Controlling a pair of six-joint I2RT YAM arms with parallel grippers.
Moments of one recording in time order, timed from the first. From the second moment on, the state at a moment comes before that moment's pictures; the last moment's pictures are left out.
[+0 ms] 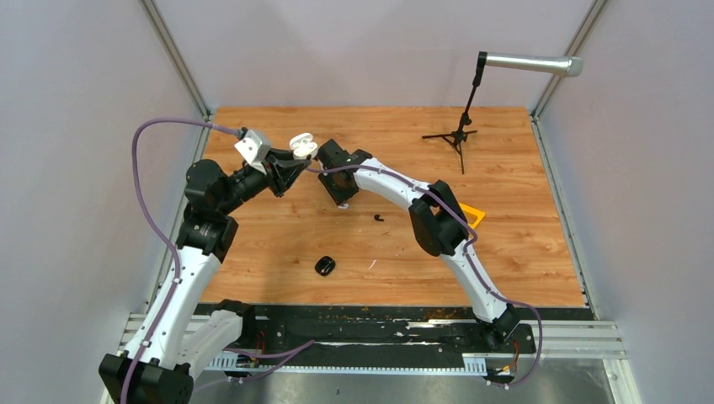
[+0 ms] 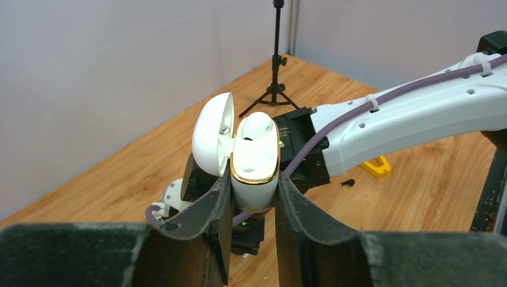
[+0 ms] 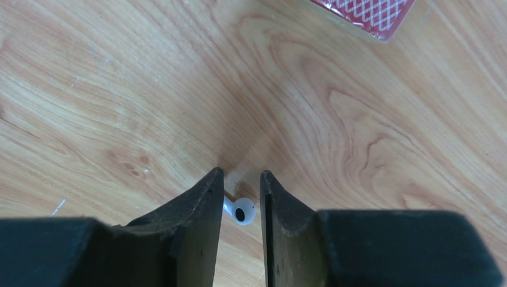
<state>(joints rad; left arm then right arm) -0.21 0.87 0.87 0.11 0.65 -0.03 0.79 2.44 2.14 -0.78 0.07 0.10</state>
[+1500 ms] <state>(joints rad) -0.21 0.92 0.84 0.21 0.67 -0.10 0.80 2.37 2.03 -0.77 0.09 0.01</state>
